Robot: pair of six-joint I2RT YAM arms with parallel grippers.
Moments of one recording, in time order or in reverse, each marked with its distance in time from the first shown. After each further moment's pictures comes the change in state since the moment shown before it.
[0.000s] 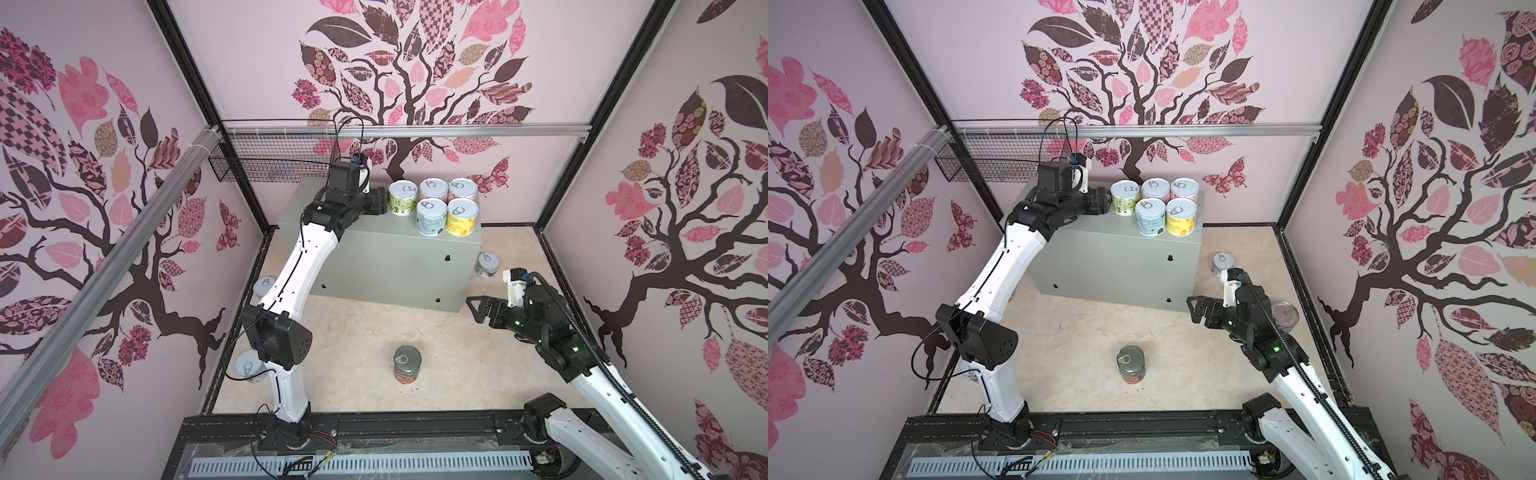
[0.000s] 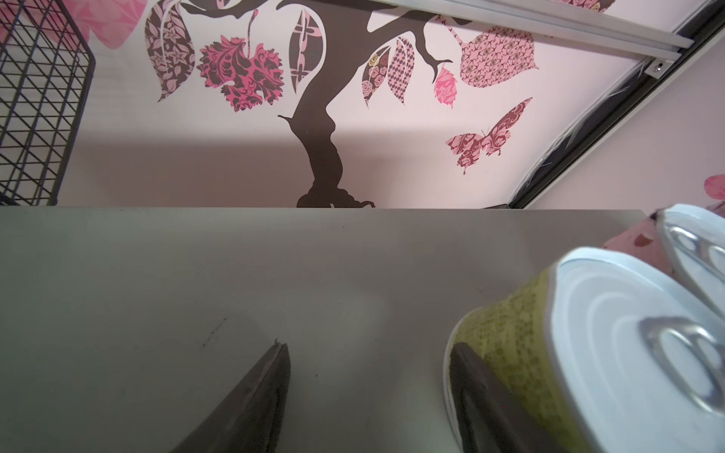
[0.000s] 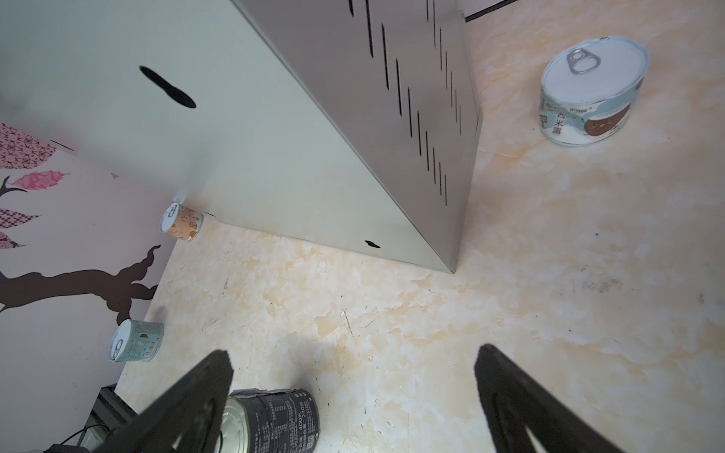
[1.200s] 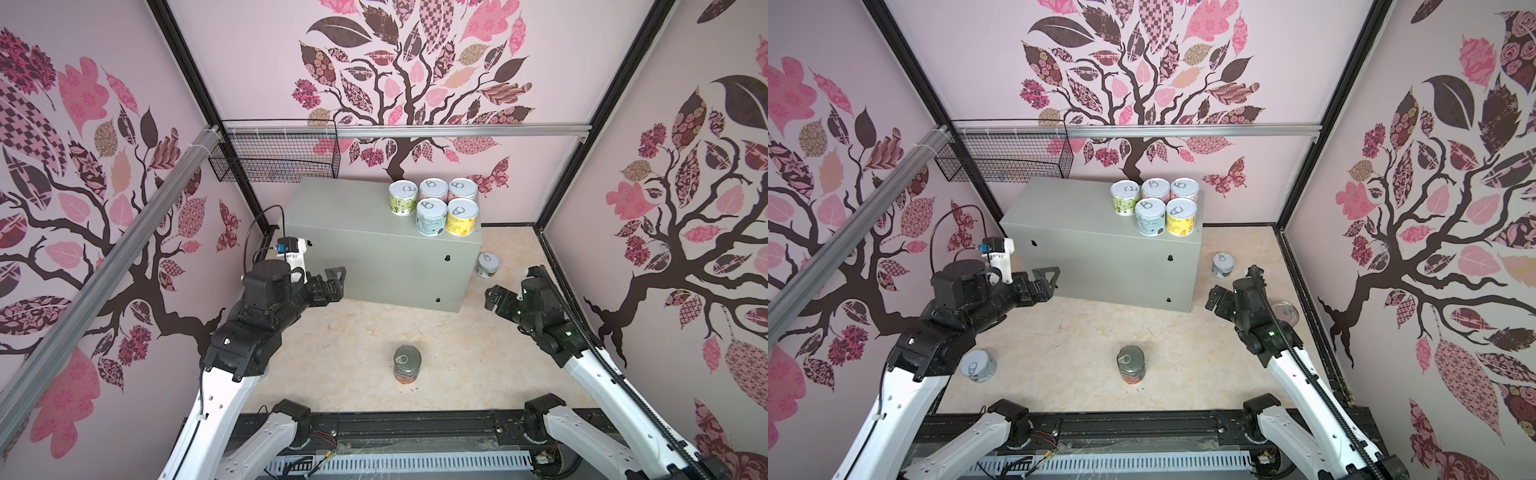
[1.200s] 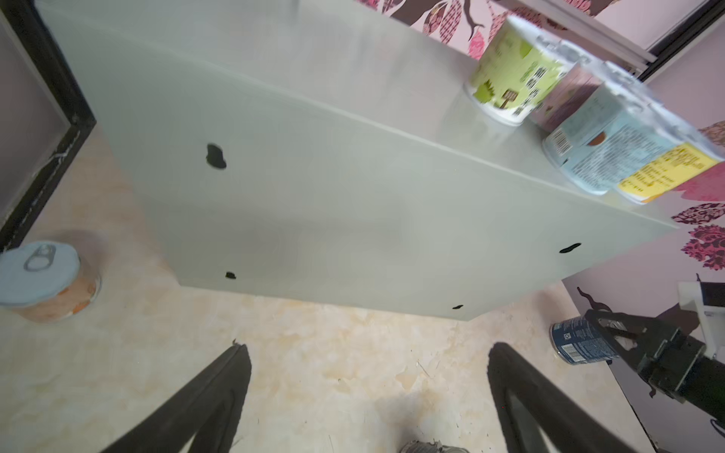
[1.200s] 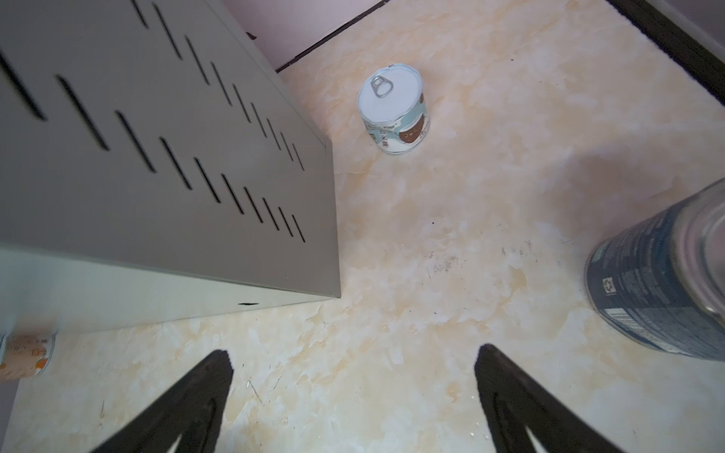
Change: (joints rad) left arm 0.013 -1.064 -0.963 -0.133 -0.078 -0.182; right arm -0.108 0.130 0.032 -0.072 0.311 0.111
